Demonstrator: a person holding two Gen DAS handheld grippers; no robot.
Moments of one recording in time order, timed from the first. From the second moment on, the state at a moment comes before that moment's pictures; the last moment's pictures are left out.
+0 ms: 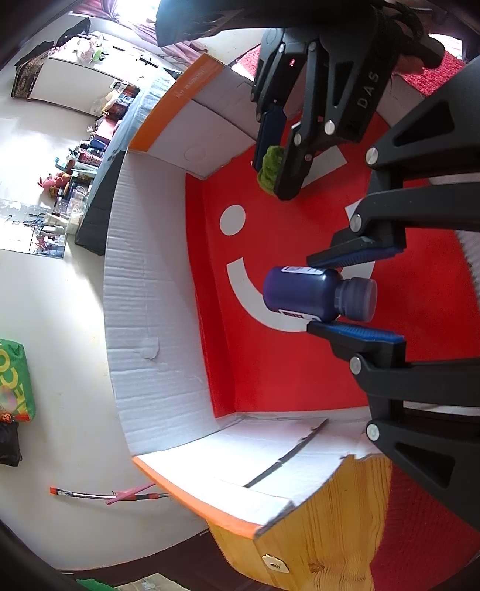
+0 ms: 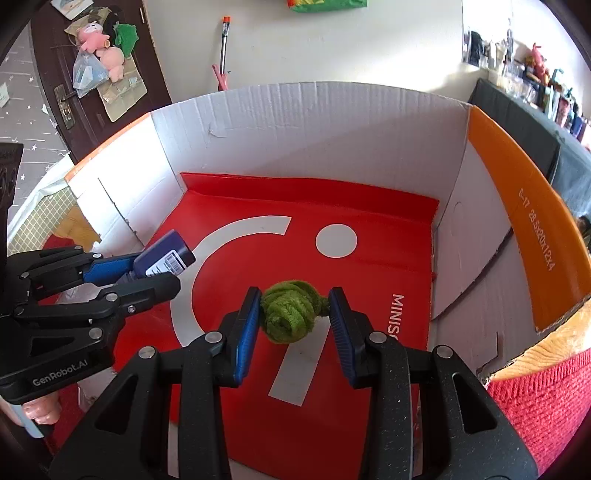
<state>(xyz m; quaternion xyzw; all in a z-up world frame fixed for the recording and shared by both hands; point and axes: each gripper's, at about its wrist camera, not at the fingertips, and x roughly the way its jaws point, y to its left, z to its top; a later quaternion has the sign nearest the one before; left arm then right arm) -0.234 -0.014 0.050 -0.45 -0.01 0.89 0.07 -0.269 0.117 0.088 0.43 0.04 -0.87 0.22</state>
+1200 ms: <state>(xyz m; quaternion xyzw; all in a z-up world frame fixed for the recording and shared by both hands) -0.251 -0.013 0.030 -0.47 -0.03 0.88 0.05 -0.267 0.126 0.078 0.48 0.03 -0.85 0.20</state>
